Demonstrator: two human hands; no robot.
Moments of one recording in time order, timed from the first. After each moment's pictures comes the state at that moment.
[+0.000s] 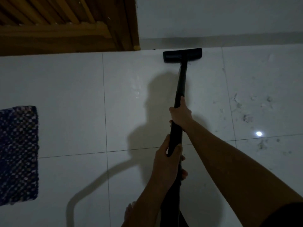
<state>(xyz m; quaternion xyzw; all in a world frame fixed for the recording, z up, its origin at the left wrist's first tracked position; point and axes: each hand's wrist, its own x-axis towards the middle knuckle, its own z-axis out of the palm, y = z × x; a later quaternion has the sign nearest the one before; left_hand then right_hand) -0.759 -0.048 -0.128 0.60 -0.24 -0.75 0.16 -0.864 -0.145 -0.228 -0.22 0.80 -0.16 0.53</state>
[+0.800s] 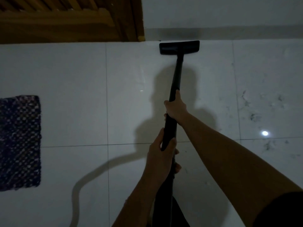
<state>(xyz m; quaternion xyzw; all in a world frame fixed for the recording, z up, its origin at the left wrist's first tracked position) -0.755 -0.055 -0.143 0.64 -0.25 -0.71 0.16 -0.851 -0.158 -0.248 -0.21 0.77 -0.17 0.58</state>
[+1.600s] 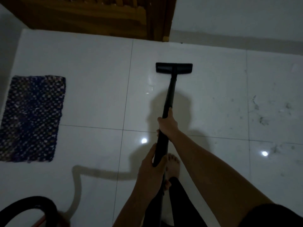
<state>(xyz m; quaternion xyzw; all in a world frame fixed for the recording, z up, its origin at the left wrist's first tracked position) -0.638 0.081 -0.133 0.67 -0.22 -0.68 0.19 -0.720 -0.031 -0.230 -0.23 0.75 -0.14 0.61</state>
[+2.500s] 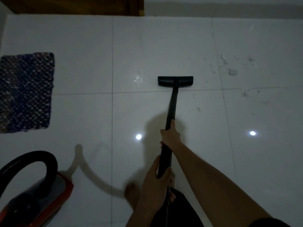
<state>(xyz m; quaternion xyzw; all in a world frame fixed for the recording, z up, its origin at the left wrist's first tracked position) -0.647 0.410 -0.079 0.61 -0.25 -0.73 0.17 -0.746 0.321 -0.200 -0.20 0.79 -0.13 0.57</state>
